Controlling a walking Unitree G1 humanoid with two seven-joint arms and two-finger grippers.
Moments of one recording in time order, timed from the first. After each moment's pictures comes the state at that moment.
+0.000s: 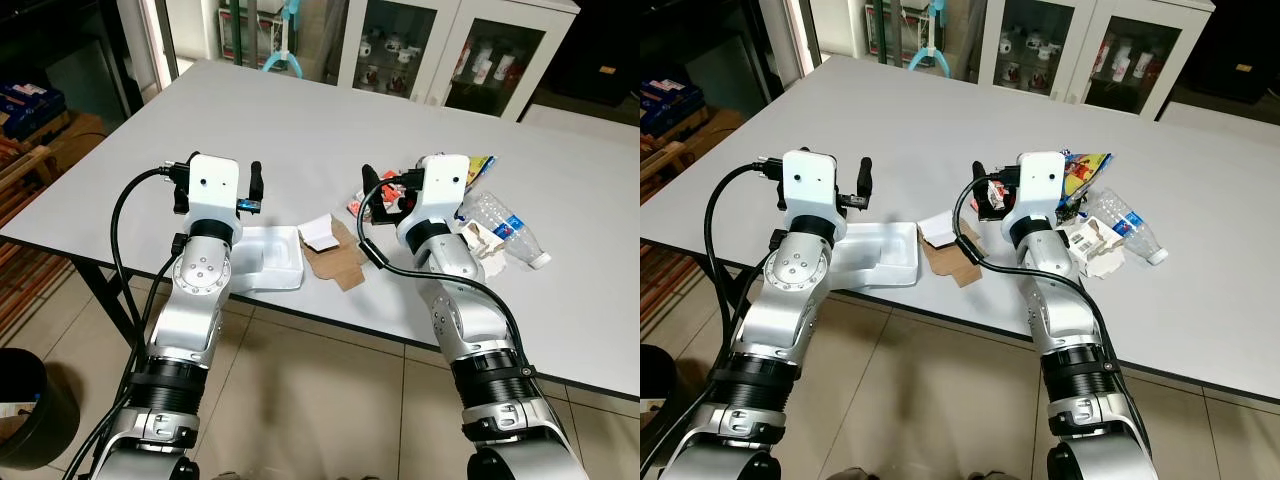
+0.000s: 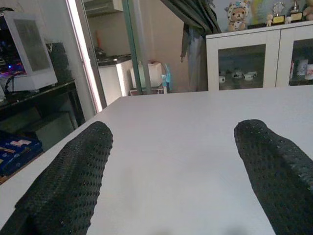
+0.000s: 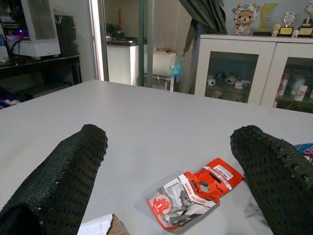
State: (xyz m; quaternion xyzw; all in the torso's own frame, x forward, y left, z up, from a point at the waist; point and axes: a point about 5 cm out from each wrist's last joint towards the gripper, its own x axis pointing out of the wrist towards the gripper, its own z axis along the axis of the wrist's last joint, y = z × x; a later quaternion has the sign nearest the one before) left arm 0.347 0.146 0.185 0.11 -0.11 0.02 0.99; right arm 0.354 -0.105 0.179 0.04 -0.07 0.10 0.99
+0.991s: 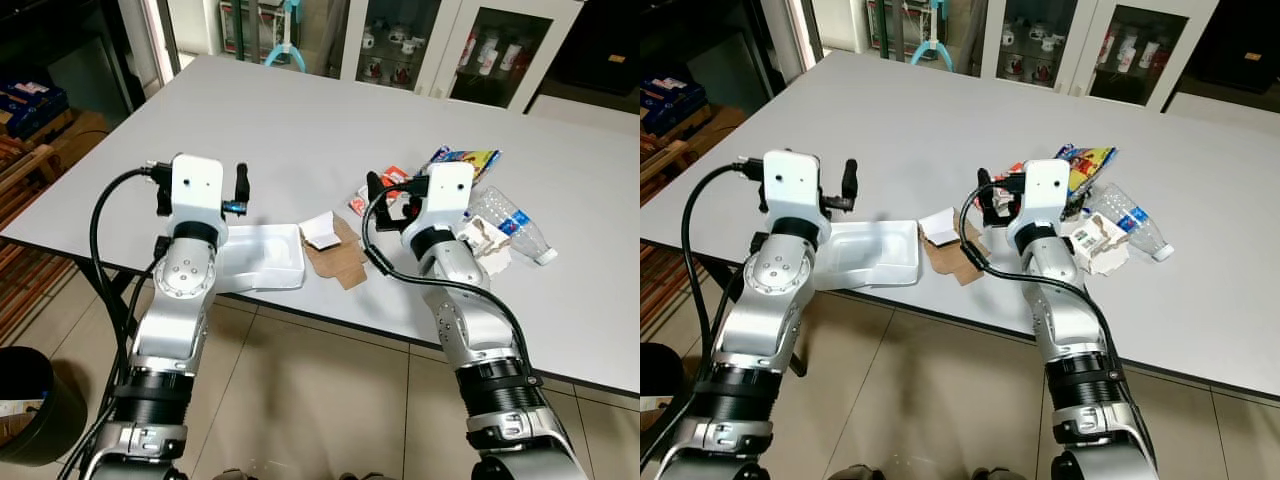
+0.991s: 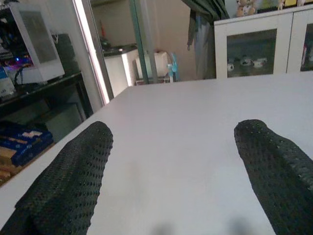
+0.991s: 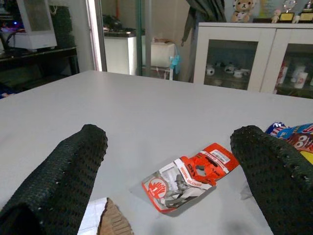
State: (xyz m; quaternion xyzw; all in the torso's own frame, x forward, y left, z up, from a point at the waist) left arm 0.337 0.160 0.186 0.12 -0.09 0.03 0.99; right arm 0.350 -0.110 0.172 0.04 -0.06 0.10 0.99
